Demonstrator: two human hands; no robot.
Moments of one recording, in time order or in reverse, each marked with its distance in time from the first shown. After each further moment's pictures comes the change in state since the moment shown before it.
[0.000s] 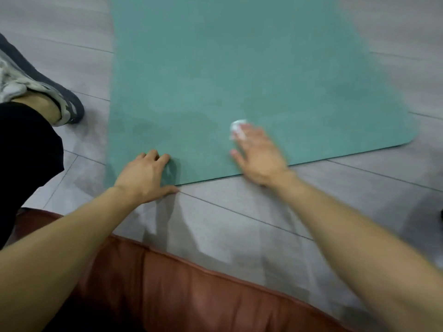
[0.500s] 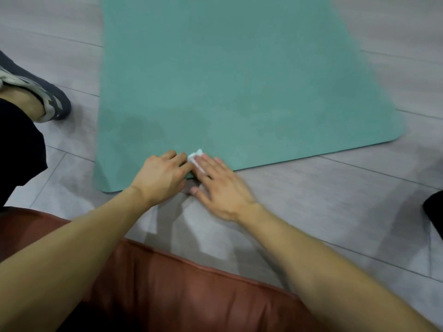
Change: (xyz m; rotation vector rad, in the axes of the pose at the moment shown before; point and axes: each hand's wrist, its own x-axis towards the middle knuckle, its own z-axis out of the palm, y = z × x) left_hand 0.011 0.045 0.007 0.127 0.255 0.376; right_hand -0.045 -0.087 0.016 0.019 -0.060 -0.203
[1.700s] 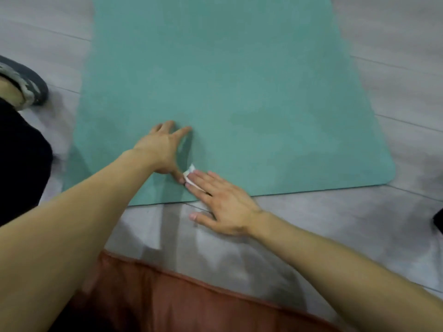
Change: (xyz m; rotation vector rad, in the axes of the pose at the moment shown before) left_hand 0.061 -0.062 -0.043 -0.285 -0.461 -0.384; right_hand 0.016 -0.008 0.002 -0.013 -0.116 -0.187
